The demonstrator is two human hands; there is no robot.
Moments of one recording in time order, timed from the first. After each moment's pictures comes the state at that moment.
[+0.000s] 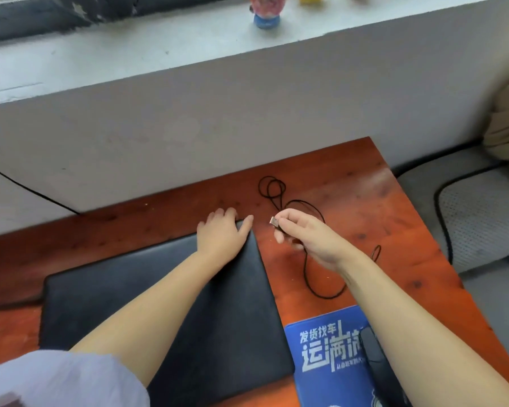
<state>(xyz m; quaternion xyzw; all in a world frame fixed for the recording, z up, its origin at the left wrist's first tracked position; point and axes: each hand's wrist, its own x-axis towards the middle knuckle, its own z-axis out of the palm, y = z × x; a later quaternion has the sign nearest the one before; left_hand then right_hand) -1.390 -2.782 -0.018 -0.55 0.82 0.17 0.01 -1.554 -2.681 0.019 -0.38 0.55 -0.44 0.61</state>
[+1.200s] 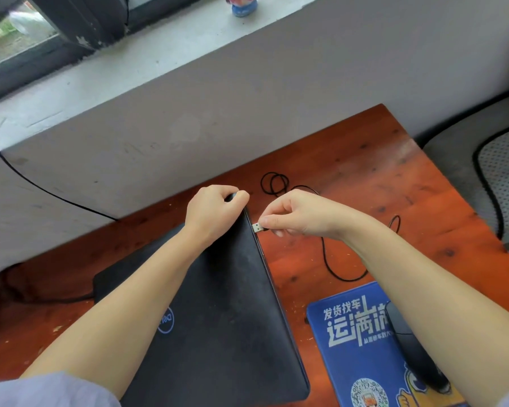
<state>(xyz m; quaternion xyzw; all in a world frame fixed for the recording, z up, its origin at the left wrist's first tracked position) -1.374 -2.783 0.085 -0.49 0.84 0.24 -0.09 -1.536 -2.690 0.075 -0.52 0.56 -0.29 0.58</state>
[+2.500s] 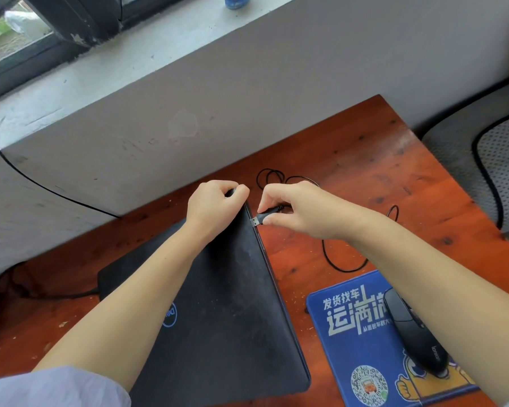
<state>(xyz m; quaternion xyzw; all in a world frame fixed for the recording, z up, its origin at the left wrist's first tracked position) -1.375 -2.779 0.084 -0.48 0.84 0.24 -0.10 -1.534 -2.676 0.087 -0.64 0.58 -0.30 0.41</state>
